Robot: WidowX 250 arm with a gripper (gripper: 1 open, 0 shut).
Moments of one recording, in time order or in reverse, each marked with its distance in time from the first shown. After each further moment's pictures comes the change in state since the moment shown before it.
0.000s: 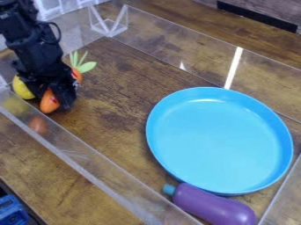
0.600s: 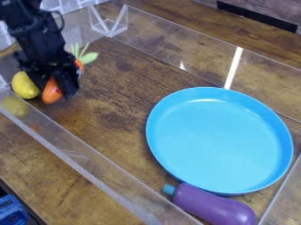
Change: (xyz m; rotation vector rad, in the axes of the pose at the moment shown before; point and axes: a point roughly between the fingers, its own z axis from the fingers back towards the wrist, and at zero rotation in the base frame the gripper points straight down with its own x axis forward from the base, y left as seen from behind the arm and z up) arm 0.016 -0.005 0.017 -0.005 0.001 0.021
